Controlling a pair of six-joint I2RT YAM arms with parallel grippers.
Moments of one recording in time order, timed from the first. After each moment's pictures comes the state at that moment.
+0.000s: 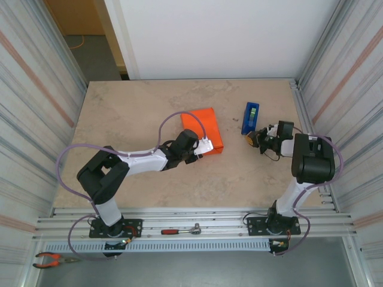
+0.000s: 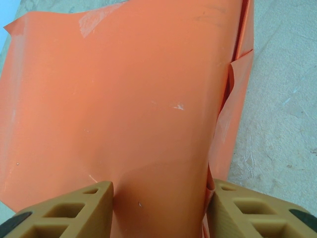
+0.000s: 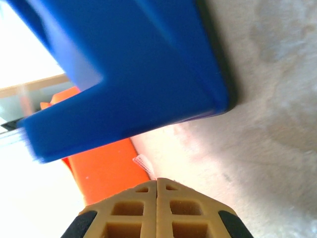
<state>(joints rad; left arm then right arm) -0.84 1.74 0.95 0.06 -0.16 0.59 -0.16 1.78 0.72 0.26 -0.81 1.02</state>
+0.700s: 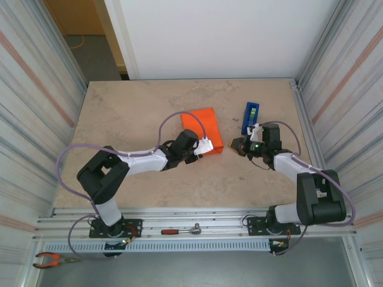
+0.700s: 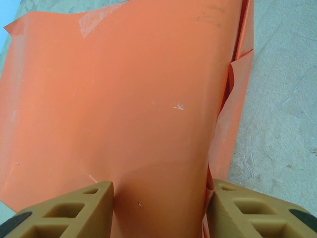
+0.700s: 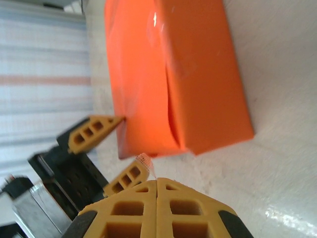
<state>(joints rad) -0.84 1.74 0.95 0.06 -0.16 0.59 0.15 1.34 0.55 0.09 -0.77 0.83</state>
